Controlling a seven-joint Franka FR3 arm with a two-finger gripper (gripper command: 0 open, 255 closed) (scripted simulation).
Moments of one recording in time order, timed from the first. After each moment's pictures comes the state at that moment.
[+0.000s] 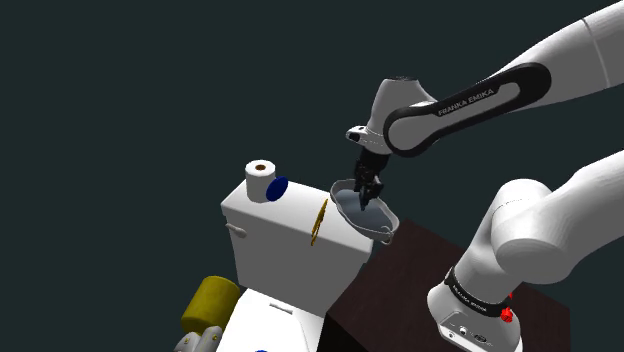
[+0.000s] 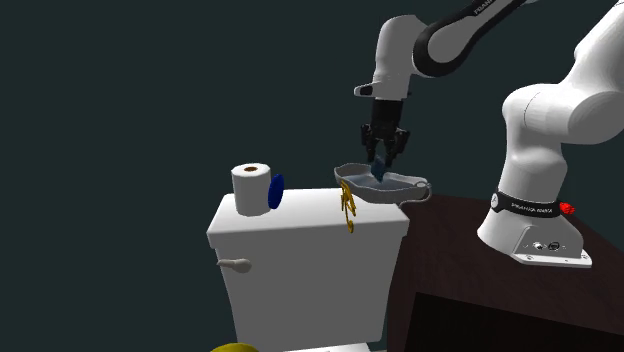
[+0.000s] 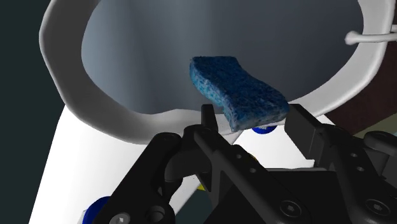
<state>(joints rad) 0.14 -0.53 -0.21 -2.83 -0.06 2.35 -0.93</state>
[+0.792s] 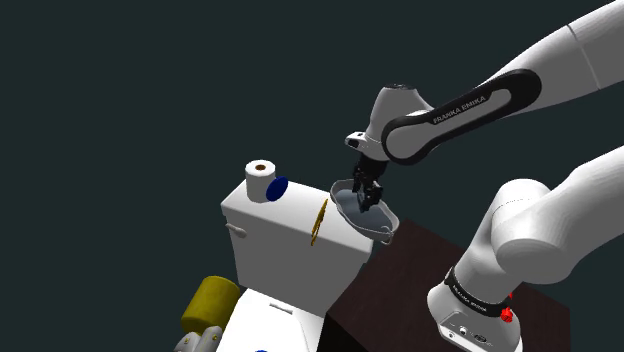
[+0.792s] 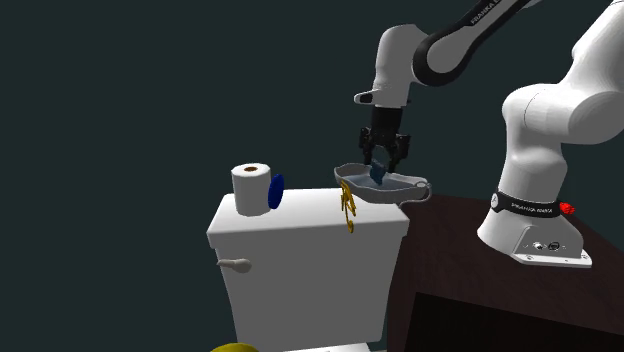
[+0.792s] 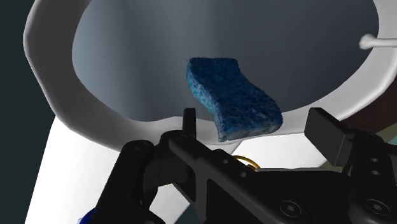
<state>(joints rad) 0.14 -0.49 -0.21 -2.86 -0.06 2.42 -0.93</state>
